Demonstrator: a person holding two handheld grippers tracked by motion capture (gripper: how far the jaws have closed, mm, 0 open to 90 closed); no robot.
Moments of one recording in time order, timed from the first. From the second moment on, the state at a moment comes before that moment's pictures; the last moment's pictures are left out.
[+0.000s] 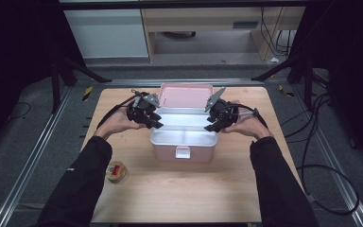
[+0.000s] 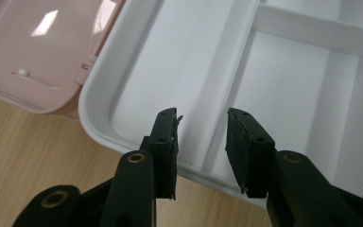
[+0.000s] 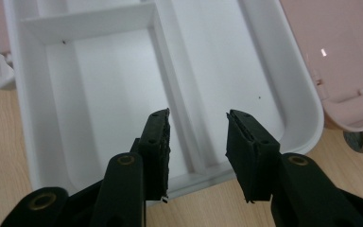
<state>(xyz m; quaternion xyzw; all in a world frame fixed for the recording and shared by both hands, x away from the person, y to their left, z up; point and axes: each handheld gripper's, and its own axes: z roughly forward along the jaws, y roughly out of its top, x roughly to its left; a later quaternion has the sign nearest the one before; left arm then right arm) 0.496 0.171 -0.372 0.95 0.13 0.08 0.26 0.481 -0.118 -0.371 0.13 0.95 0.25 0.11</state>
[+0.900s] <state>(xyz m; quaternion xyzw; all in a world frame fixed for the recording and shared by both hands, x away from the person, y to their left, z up) 0.510 0.139 -0.375 0.99 0.07 0.02 0.12 0.502 -0.095 -0.378 0.09 0.99 0.13 0.05</state>
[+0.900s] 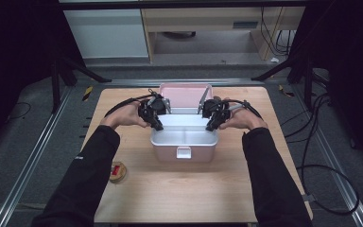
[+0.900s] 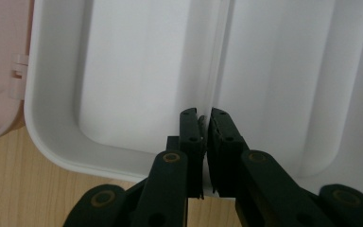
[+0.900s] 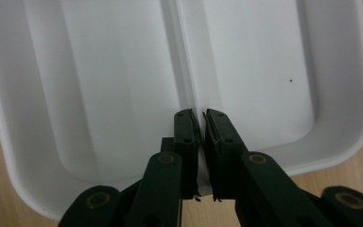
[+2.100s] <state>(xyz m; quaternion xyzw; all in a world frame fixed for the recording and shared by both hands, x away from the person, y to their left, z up) 0.472 0.149 -0.313 0.99 0.04 0.06 0.14 0.456 -0.091 -0.312 0.06 0.98 0.14 0.12</state>
